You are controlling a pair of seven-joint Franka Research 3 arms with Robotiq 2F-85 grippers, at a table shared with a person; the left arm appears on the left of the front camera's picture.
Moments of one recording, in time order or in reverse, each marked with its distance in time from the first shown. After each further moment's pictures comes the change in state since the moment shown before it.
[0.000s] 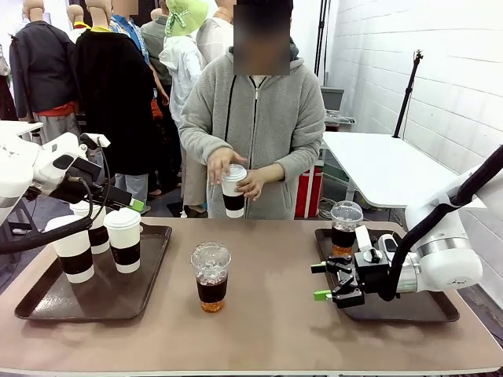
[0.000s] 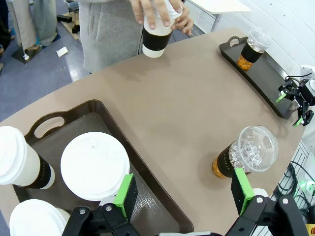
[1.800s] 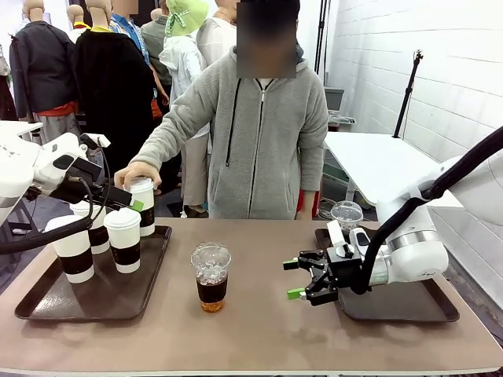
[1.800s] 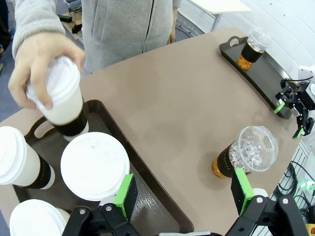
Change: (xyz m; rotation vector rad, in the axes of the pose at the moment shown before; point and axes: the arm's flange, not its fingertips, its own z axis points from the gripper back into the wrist) left arm 0.000 0.000 0.000 0.000 0.000 -0.001; right arm 0.031 0.003 -0.065 0.111 -0.026 0.062
